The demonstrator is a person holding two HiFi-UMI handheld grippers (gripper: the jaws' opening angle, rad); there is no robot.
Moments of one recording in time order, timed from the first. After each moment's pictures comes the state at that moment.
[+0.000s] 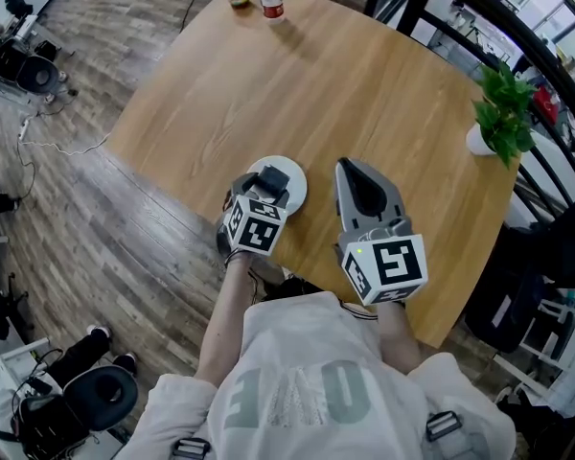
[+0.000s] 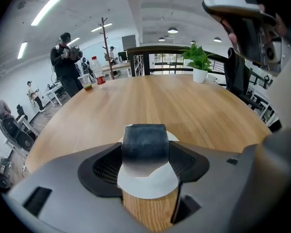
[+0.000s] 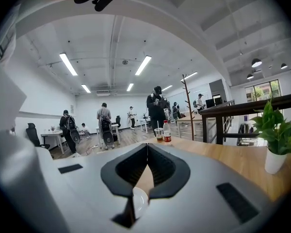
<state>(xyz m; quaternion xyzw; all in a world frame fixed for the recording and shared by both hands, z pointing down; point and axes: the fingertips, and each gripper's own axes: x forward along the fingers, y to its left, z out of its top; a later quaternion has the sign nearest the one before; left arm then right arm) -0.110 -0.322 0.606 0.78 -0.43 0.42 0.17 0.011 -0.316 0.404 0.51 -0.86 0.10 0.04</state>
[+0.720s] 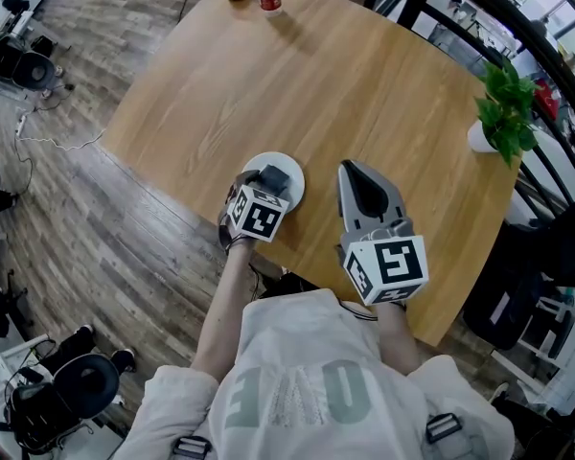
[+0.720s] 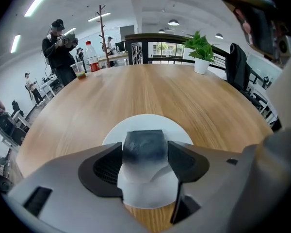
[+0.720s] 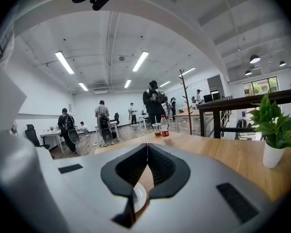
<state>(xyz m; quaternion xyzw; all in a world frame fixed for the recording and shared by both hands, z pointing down) -0.107 -0.328 0.654 0.77 -0.41 0.45 0.20 0.021 -0.317 0.426 0.51 -0.85 0.12 0.06</state>
